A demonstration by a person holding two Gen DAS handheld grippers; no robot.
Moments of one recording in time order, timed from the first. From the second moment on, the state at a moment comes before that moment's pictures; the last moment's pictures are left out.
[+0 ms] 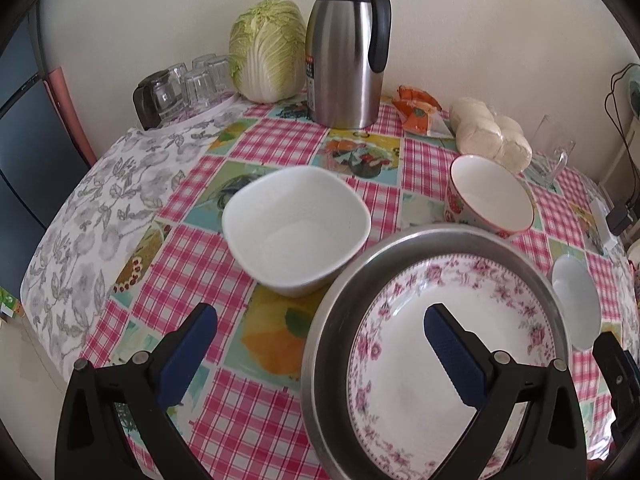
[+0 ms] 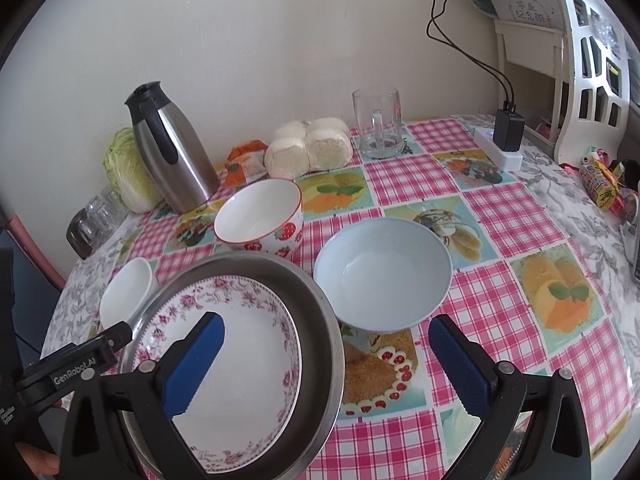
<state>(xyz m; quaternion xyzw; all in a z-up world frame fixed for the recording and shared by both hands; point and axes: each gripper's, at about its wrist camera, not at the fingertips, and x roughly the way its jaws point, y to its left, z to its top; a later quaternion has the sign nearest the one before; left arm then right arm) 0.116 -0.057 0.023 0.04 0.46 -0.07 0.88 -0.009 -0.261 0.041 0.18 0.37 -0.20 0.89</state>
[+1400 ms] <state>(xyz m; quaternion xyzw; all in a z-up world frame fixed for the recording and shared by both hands) 0.182 -0.102 0.061 -0.02 0.36 -0.21 0.91 0.050 -0.319 0.043 0.16 0.40 -0.20 0.88</state>
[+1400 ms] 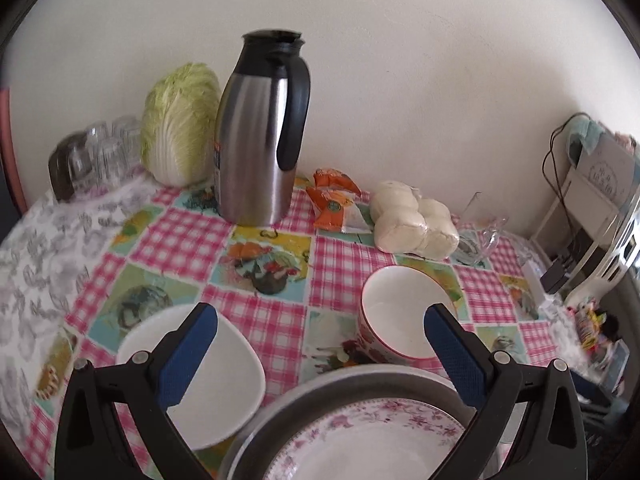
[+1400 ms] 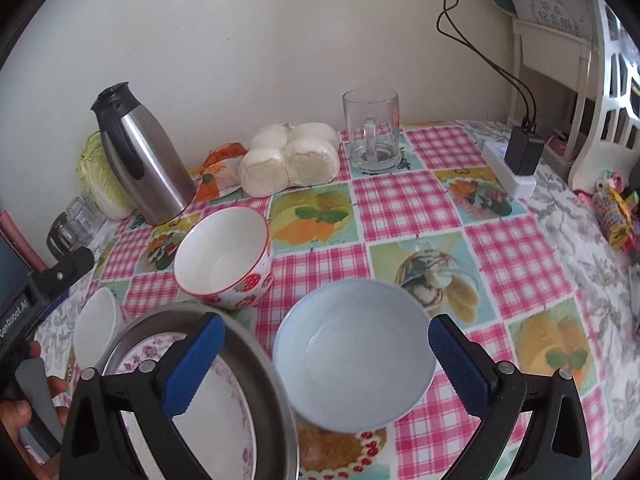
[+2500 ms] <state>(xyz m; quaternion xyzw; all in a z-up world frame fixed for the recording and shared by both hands) 0.260 -0.173 0.025 0.06 0.49 -0.25 0.83 0.163 -0.332 0.014 0.15 0.48 -0.16 0.85</state>
